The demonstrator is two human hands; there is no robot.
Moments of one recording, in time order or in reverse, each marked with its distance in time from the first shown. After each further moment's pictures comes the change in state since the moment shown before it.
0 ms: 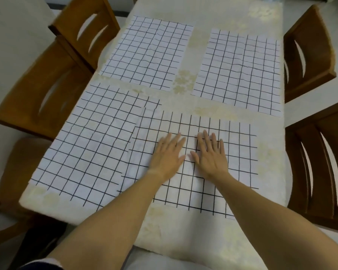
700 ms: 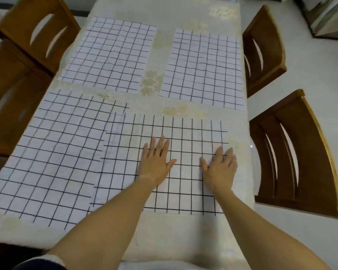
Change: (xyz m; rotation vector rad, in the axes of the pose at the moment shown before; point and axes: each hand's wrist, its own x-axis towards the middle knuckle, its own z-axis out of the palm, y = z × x) left_hand 0.021 0.048 0.032 0.066 -0.108 -0.036; right_hand -0.064 0.078 0.010 0.238 0.167 0.585
